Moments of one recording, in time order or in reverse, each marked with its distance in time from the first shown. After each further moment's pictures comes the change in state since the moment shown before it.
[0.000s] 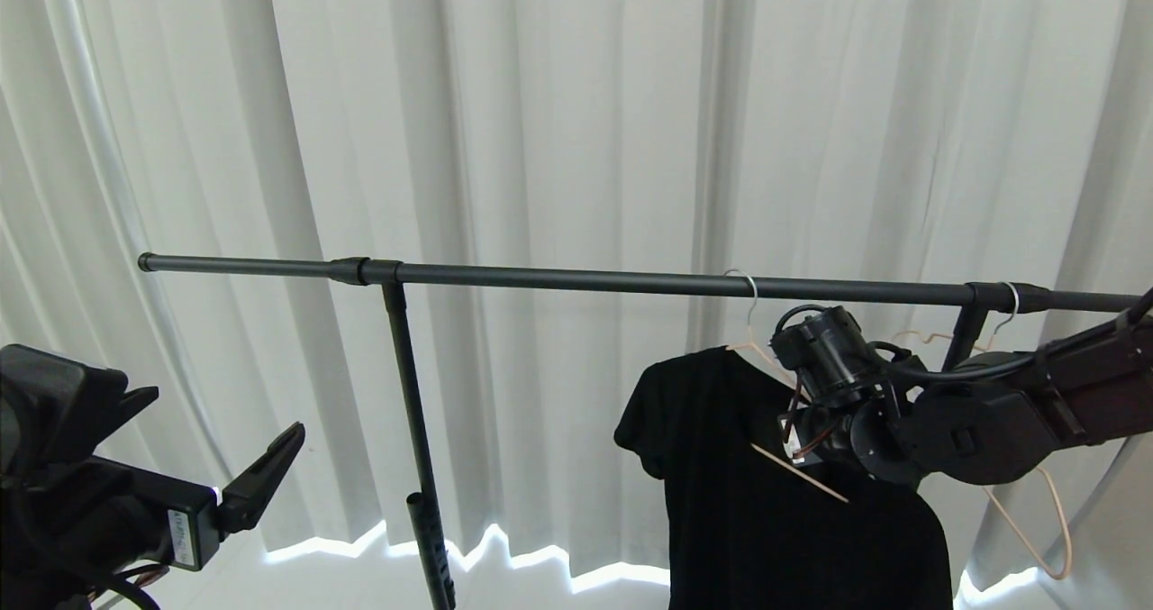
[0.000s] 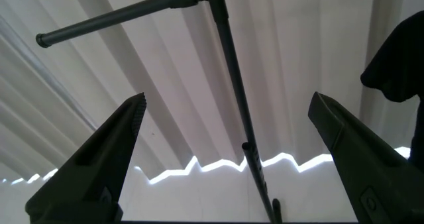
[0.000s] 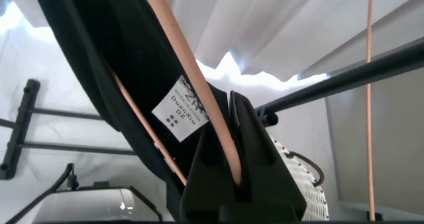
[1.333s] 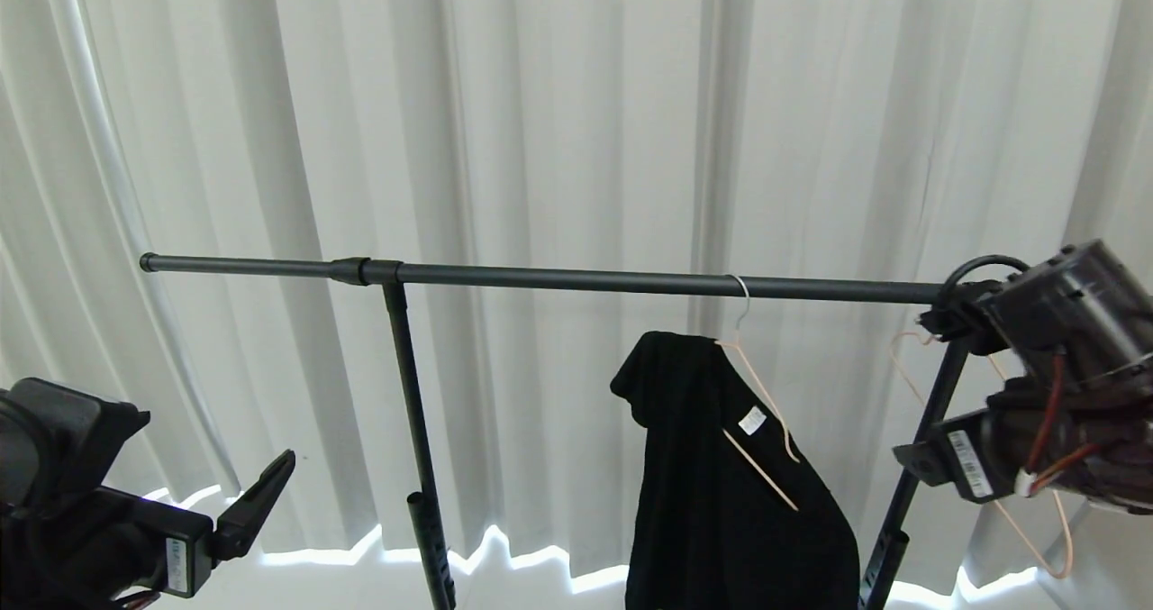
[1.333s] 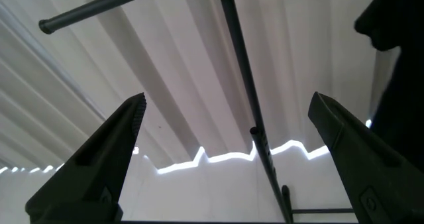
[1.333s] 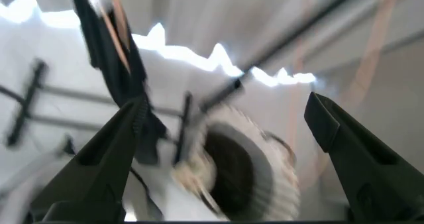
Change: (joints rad) left arm 0.036 -0.010 0.053 0.000 0.000 0.039; right arm 0.043 -0.486 0.013 0.514 -0.004 -0.006
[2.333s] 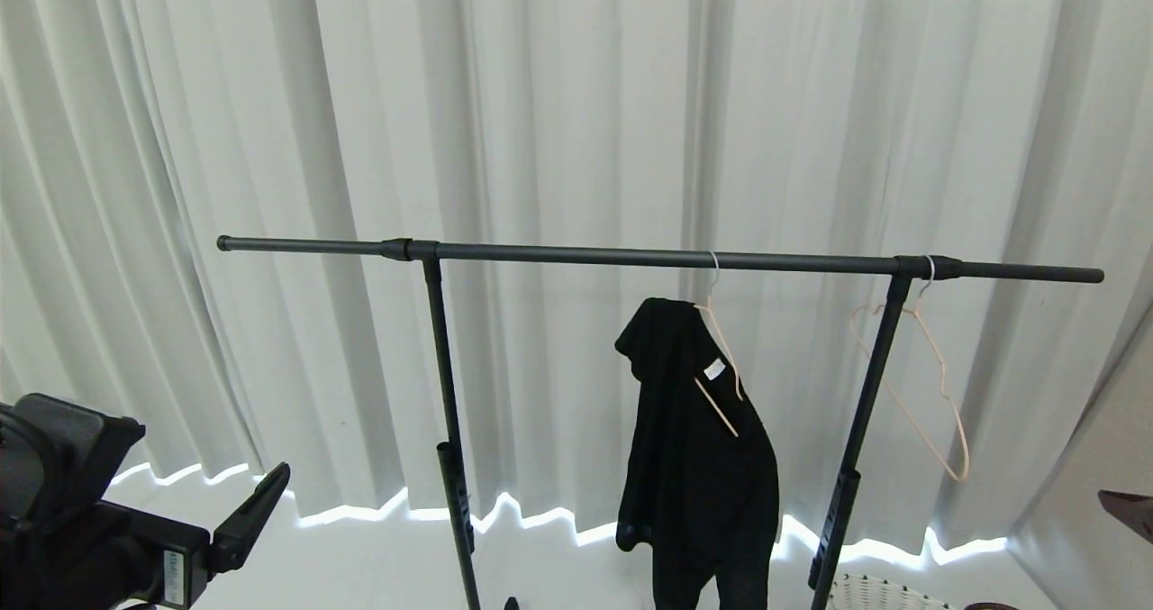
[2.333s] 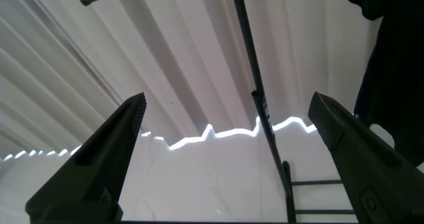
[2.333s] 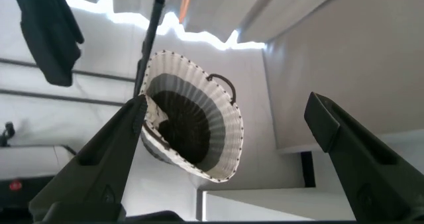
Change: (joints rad) left arm 0.016 -0.003 0.030 0.000 -0.003 -0.003; right arm -0.197 -0.373 0.152 0.080 -0.017 -0.180
